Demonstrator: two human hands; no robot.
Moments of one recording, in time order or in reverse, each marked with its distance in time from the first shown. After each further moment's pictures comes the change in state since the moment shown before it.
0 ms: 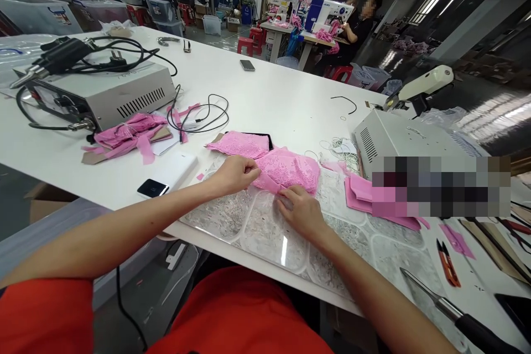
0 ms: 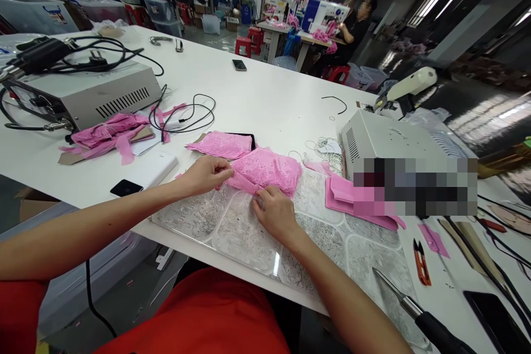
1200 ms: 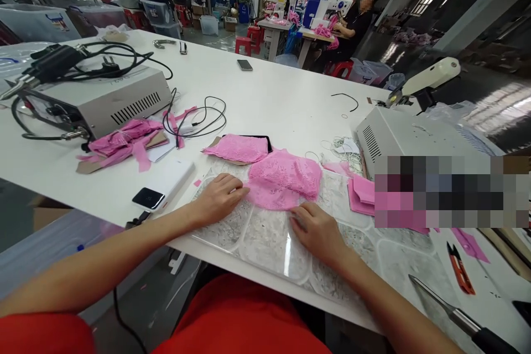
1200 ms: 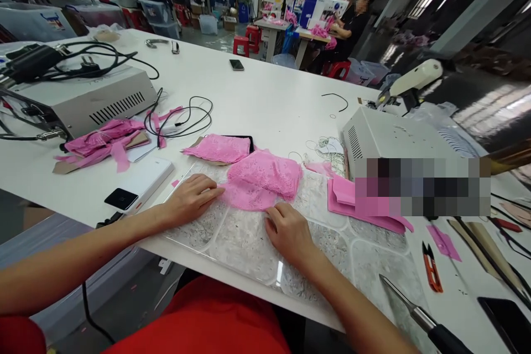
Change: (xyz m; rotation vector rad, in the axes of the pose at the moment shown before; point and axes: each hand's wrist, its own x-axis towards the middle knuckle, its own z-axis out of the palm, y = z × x) left_hand -0.033 -0.064 0.009 0.613 0.207 0.751; right_hand -0.034 0.016 -0.016 -0.091 0.064 -0.156
